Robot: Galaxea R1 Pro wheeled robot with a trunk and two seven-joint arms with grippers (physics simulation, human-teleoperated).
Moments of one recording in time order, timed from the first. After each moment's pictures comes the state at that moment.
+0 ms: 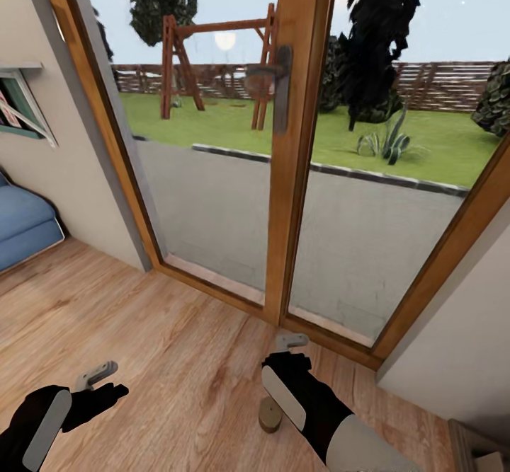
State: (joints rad) left arm -0.30 0.25 0.22 -1.10 0.53 0.88 0.13; right arm -0.62 0.17 0.65 -0.79 -0.67 0.61 -0.80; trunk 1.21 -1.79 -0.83
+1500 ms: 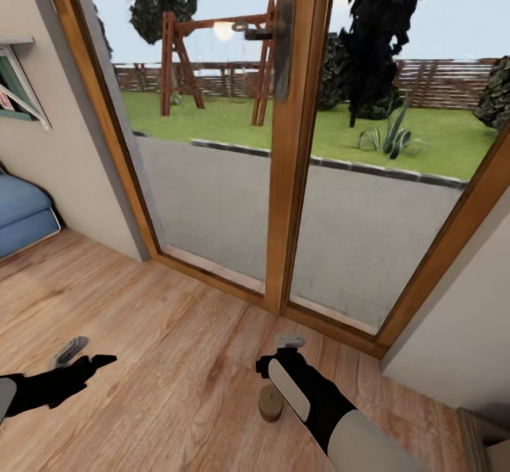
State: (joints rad) left arm -0.29 0.35 0.38 -1.21 0.76 1.05 -0.08; right arm -0.63 0.17 0.56 -0.75 -0.67 0.61 -0.59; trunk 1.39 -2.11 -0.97
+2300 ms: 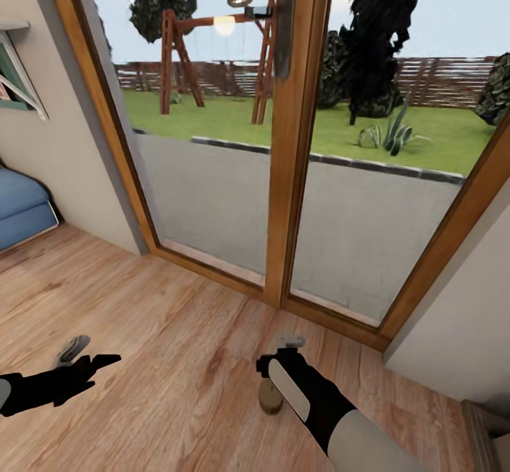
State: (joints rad) left arm -0.28 0.44 0.27 -1.16 0.88 1.05 -0.21; right arm -0.63 0.17 0.56 -0.75 -0.66 0.59 -0.59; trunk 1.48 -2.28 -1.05
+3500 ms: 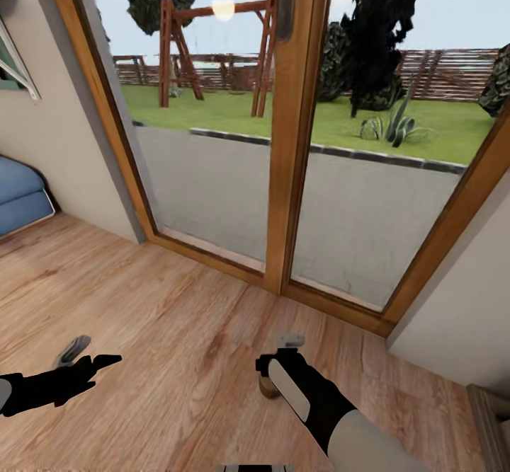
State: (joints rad) left arm -0.28 0.44 0.26 -1.16 0.88 1.05 -0.21; right arm -0.63 0.17 0.56 -0.75 -0.66 0.58 -0.58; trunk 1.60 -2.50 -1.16
